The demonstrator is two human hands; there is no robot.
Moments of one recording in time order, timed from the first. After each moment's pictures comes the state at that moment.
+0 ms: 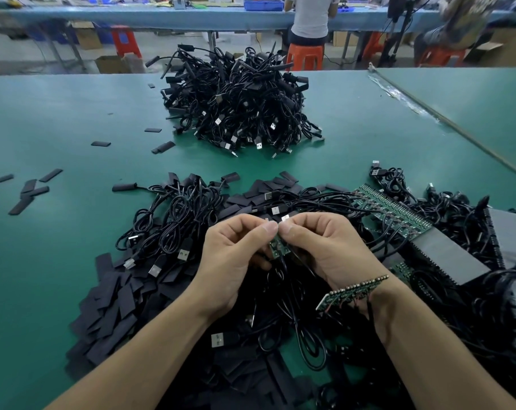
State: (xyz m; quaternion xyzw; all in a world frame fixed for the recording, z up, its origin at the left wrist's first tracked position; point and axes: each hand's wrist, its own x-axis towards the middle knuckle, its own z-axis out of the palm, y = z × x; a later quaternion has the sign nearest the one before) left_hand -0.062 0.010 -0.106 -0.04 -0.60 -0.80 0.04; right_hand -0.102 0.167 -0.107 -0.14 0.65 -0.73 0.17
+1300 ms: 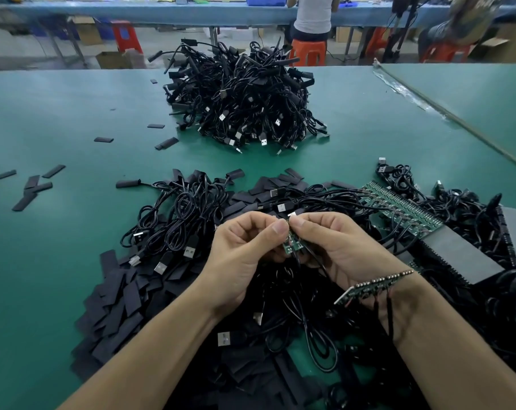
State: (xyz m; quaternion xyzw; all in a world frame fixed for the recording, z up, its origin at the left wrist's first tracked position) left_hand -0.061 0.011 -0.105 -0.04 -0.55 -0.83 0.00; right_hand -0.099 0.168 -0.086 -0.11 0.61 -0.74 0.28
